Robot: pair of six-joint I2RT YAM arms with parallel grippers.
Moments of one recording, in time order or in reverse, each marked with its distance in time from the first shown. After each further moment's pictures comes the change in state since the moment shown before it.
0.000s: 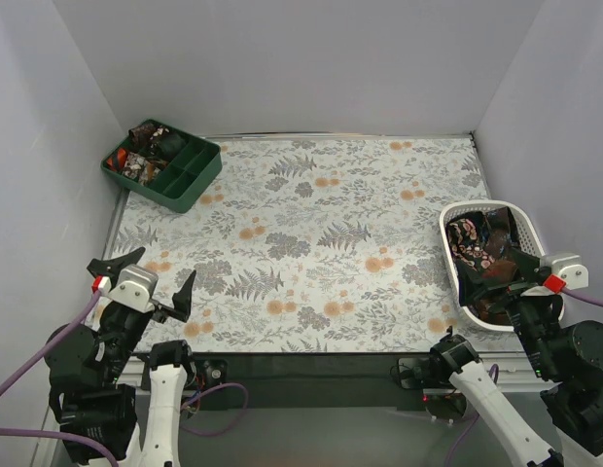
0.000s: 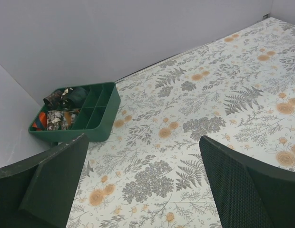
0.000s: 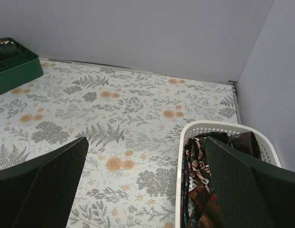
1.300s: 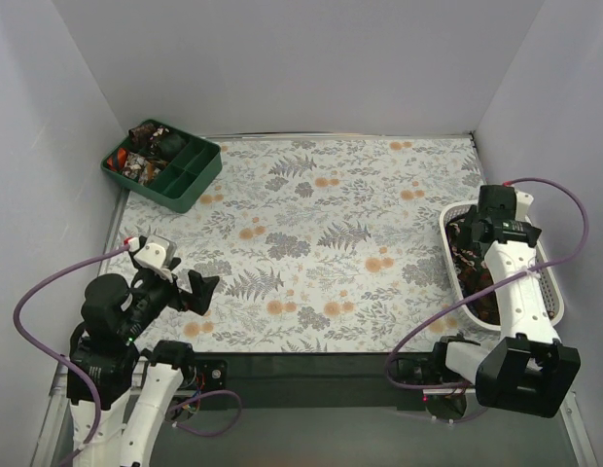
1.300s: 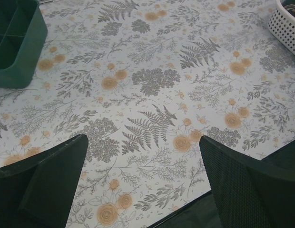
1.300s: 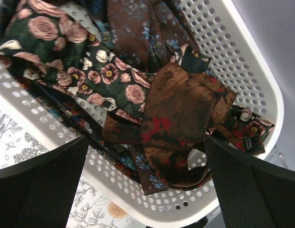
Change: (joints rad) left arm -0.271 0.058 -0.252 -0.008 -0.142 -0.222; right arm -0.605 0.937 -0.100 -0.026 0.238 0.298
